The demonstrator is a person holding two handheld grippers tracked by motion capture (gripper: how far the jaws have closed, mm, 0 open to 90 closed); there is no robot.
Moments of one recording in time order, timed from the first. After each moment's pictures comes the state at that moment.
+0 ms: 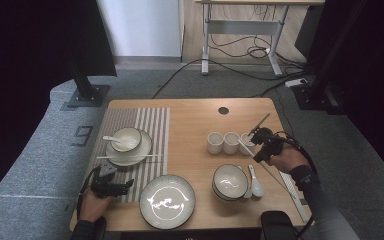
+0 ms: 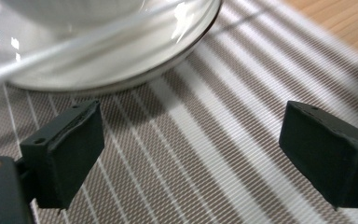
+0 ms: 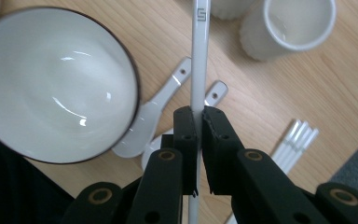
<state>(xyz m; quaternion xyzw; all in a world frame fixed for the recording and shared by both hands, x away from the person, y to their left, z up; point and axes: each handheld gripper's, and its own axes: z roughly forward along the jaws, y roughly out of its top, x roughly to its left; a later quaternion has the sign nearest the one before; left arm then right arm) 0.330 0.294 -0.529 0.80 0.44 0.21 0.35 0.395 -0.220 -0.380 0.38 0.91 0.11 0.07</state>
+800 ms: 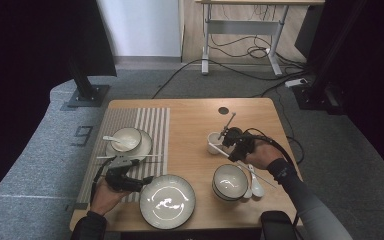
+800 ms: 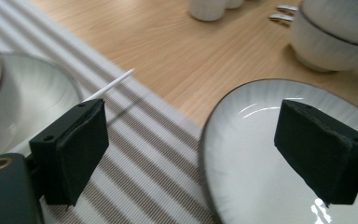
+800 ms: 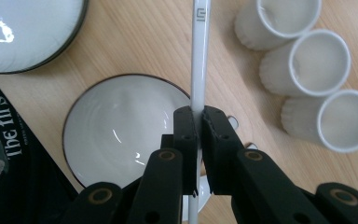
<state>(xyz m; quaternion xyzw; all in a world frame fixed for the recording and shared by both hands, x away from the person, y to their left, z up) 0.336 0.237 -0.476 0.83 0.32 0.12 0.44 0.391 -0.140 -0.367 0.26 0.96 0.11 0.07</state>
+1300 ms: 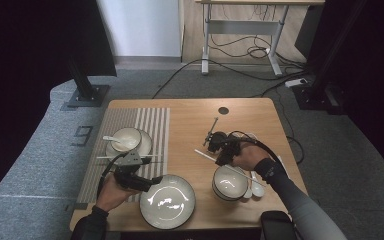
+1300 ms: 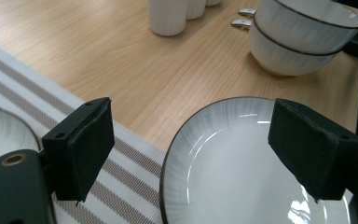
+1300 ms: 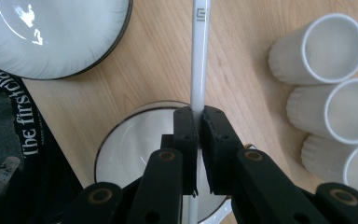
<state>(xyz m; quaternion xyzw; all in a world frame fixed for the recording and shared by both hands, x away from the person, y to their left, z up) 0.336 0.210 -0.455 0.85 0.26 0.11 0.44 0.385 -0.101 -0.372 0.20 0.97 0.10 0.06</state>
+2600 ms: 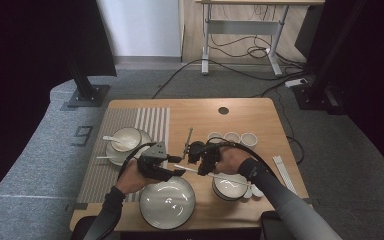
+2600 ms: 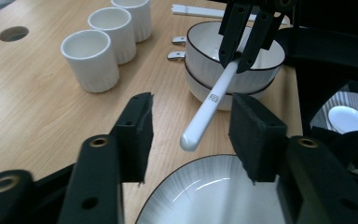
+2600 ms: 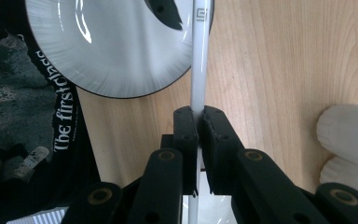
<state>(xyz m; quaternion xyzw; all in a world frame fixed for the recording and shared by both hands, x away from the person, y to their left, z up) 0.358 0.146 -0.427 0.88 0.12 0.05 0.45 0.367 -0.049 -0.376 0.08 0.99 0.10 0.02</state>
